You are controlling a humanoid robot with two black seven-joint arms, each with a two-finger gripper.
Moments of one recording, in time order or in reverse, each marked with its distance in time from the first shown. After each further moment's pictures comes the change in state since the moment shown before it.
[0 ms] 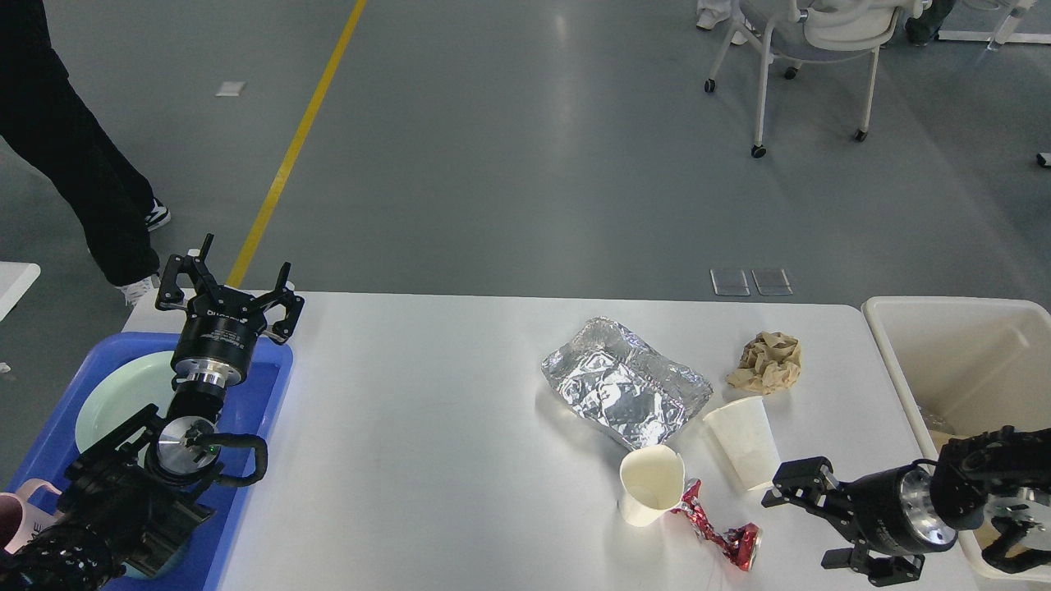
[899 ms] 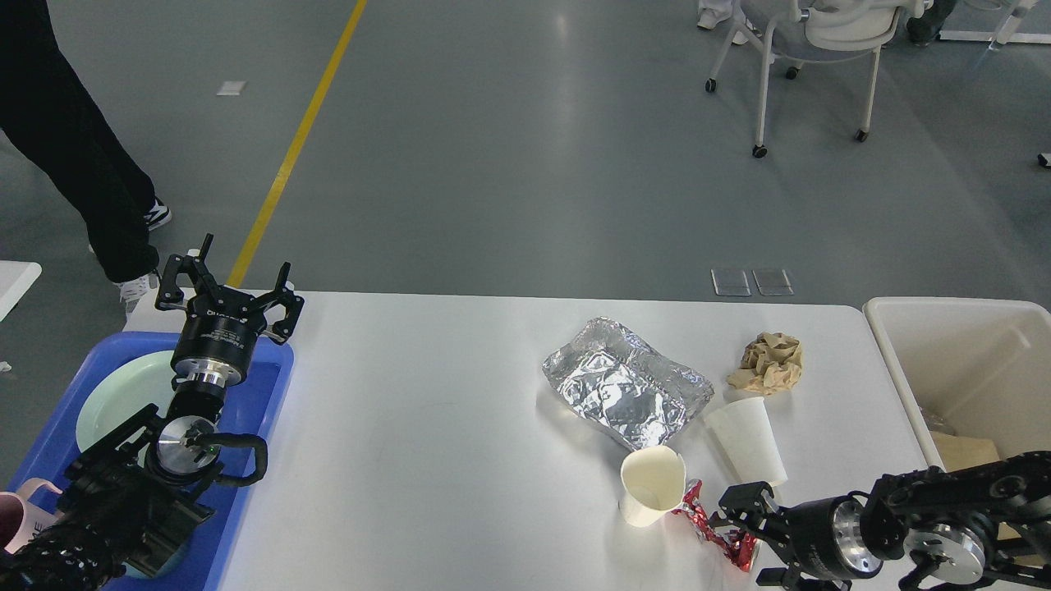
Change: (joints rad) left arm 0.000 0.000 0.000 0.000 0.000 0.000 0.000; right arm -0.231 0.136 0.186 -0.096 0.011 -0.086 0.014
